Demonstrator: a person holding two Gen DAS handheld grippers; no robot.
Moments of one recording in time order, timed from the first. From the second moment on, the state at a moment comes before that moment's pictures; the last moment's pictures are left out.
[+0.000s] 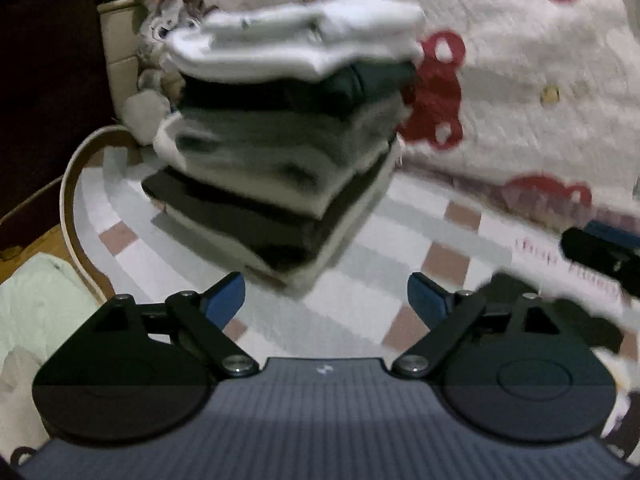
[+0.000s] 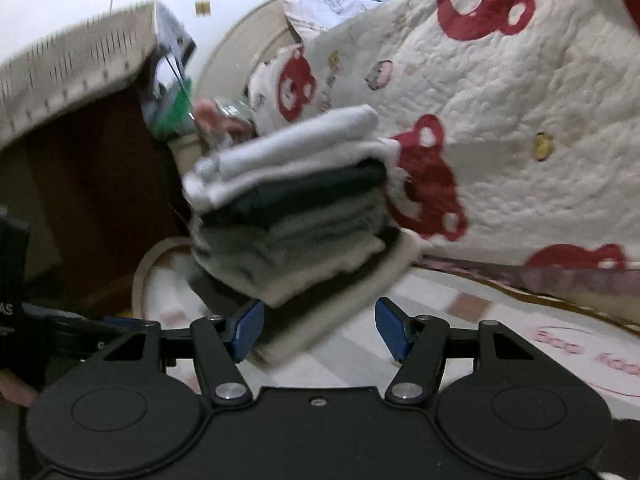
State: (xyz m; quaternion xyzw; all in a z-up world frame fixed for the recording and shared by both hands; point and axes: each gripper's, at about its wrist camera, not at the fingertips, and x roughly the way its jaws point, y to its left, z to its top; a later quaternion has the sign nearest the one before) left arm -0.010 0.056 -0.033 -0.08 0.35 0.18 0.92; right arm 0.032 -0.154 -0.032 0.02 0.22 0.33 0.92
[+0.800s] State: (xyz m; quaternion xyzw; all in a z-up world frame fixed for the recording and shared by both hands) left arm -0.062 0.006 -0.026 -0.05 0.34 0.17 0.92; right arm -0.031 -0.159 -0.040 -0.01 0.23 0.29 0.93
